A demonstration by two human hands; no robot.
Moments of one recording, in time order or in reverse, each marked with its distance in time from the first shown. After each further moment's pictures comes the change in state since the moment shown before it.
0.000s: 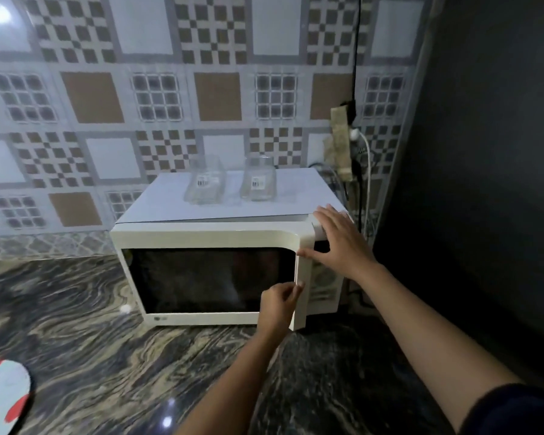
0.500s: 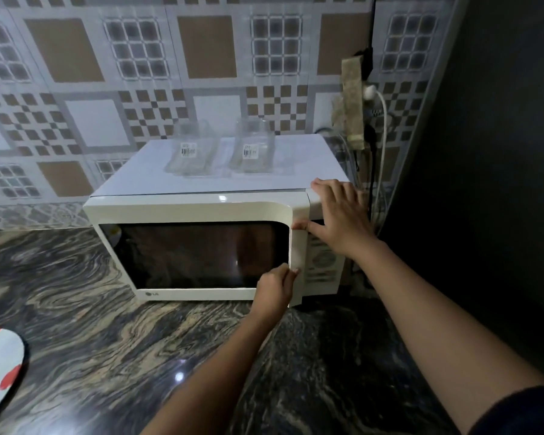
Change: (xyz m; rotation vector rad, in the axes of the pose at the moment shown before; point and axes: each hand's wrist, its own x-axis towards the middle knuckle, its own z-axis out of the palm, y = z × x) left_hand 0.009 -0.013 0.017 0.228 0.031 0.053; right_hand 0.021 0.015 0.012 -0.068 0.103 -0.018
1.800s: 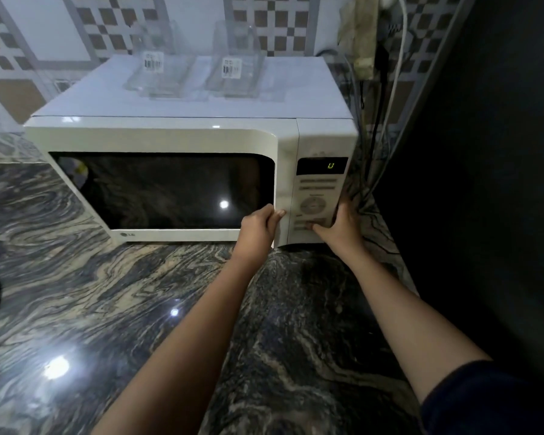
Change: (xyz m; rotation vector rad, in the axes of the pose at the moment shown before) left_hand 0.008 -0.003 0.009 -0.082 0.005 -0.062; right_hand -0.088 0.037 0.110 0.687 -0.105 0.516
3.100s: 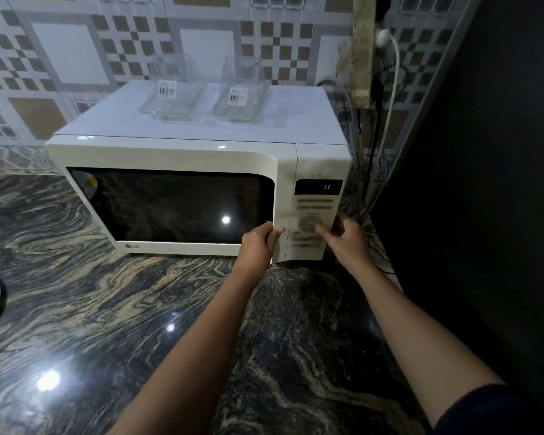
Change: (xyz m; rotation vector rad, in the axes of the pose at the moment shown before) left_hand -0.004 0.007 0.001 -0.024 0.013 -0.050; right_hand 0.004 -0.009 -0.020 0.212 -0.032 0.083
